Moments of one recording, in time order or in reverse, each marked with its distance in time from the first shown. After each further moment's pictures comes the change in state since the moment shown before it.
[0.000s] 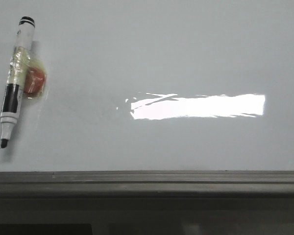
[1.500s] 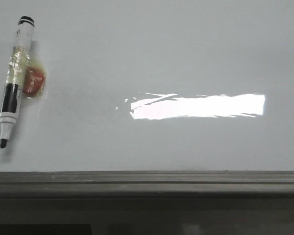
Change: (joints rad) left arm -0.002 0.108 -0.250 -0.055 0.047 0.038; right arm 0.000 0.046 -0.276 -0.063 0.704 0.240
